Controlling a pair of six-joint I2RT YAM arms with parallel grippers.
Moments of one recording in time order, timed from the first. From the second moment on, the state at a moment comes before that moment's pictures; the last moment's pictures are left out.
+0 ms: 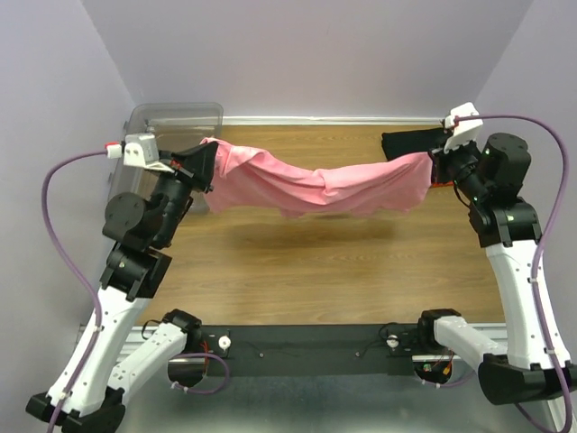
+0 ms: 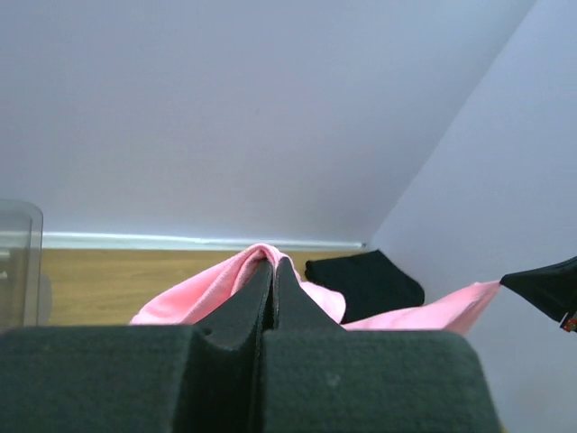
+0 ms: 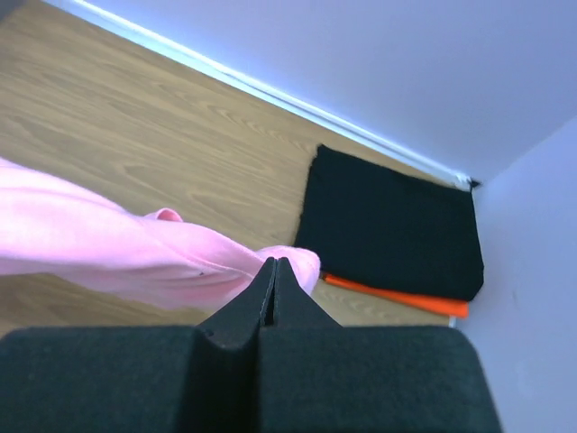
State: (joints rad) left arm -0.41 0.76 1.04 0.00 -0.07 -0.42; right arm 0.07 1.01 1.28 -0.52 -0.16 -0.31
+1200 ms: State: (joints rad) left arm -0.41 0.49 0.43 -0.28 0.34 -0.72; right arm 0.08 1.55 1.06 -0.69 -0.57 -0.42
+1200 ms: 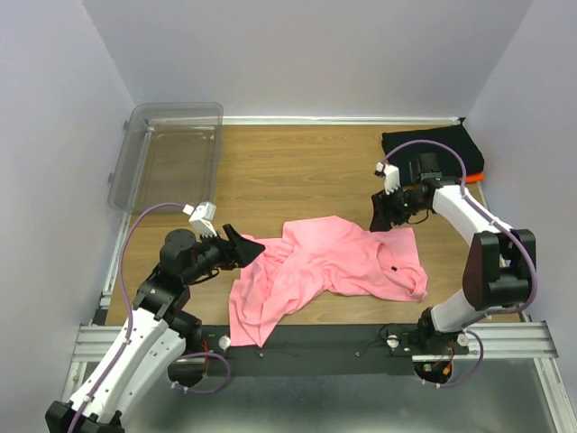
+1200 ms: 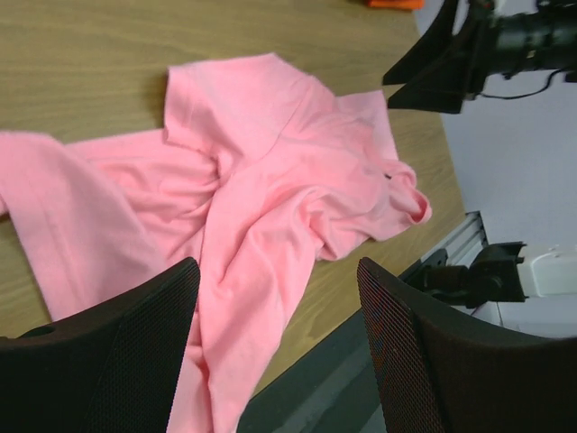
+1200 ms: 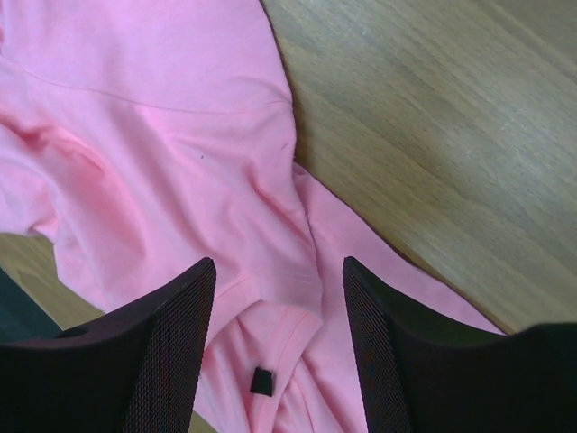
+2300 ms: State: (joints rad) left arm -0.41 0.62 0.44 -0.09 0.35 -0.73; right arm -0.04 1.12 0.86 -1.07 -0.26 -0.94
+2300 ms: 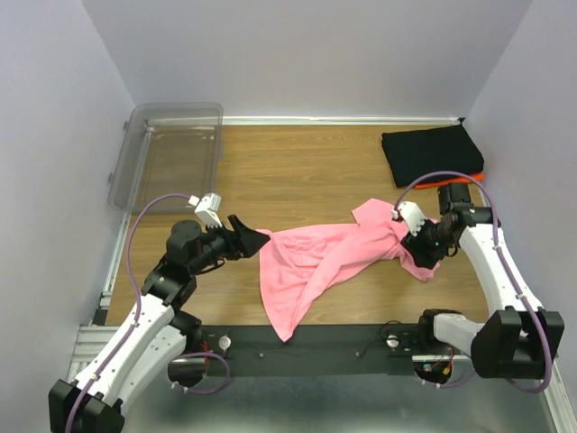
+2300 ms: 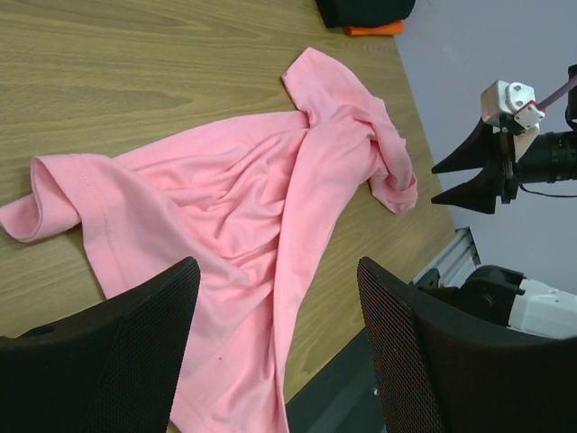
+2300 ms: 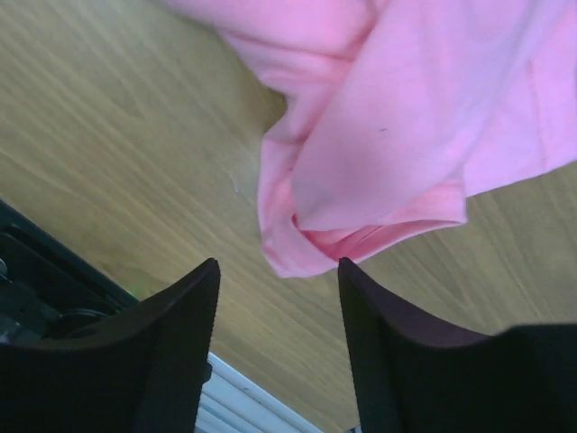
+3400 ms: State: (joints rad) left arm -0.41 0.62 0.28 0.04 0.38 -0.80; right arm 0.12 1.37 1.06 -0.73 -0.70 -0.73
